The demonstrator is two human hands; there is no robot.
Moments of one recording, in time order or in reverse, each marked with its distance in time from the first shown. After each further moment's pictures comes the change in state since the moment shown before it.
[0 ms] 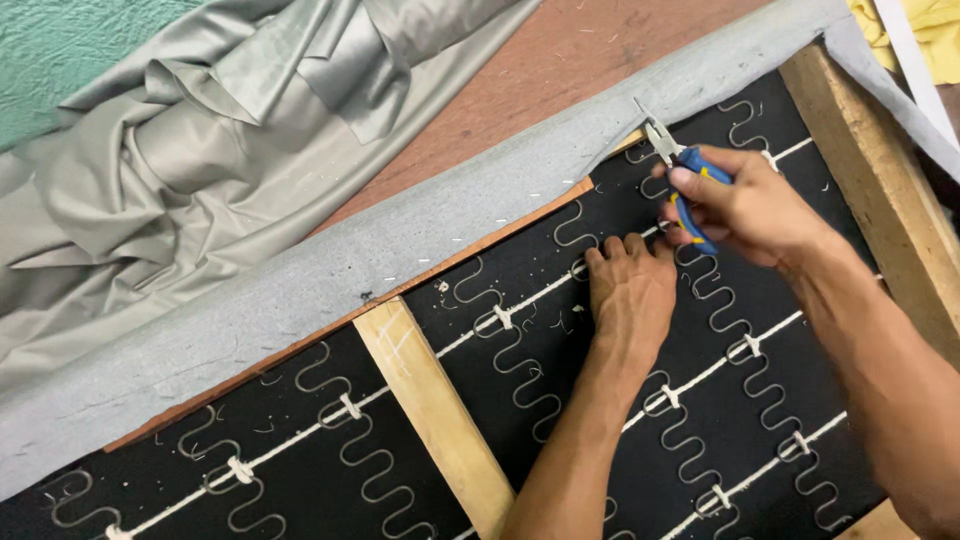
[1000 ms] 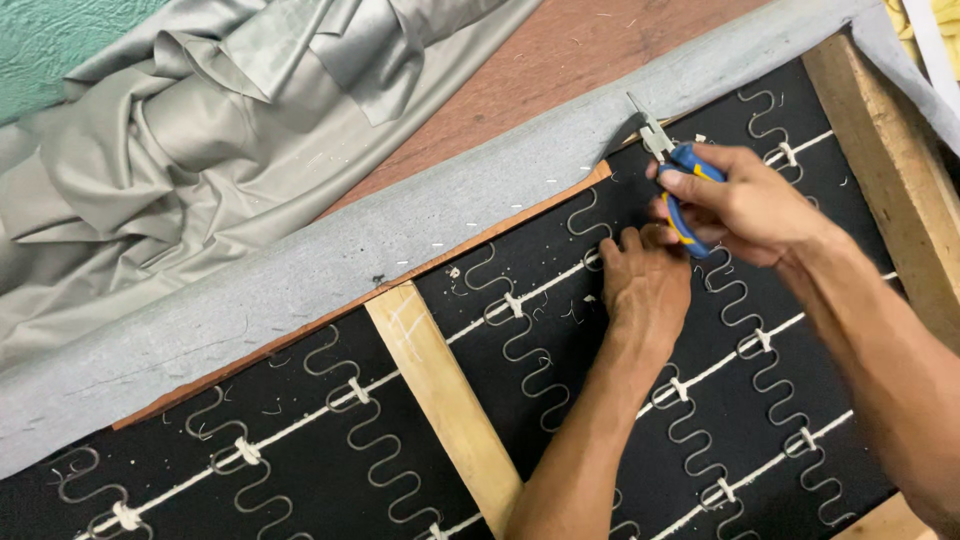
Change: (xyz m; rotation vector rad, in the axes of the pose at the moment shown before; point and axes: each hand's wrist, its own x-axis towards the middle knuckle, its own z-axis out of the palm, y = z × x) left_hand 0.002 0.004 0.005 0.039 -0.205 0.008; right_hand 0.001 -0.003 0.017 0.015 -0.058 0.105
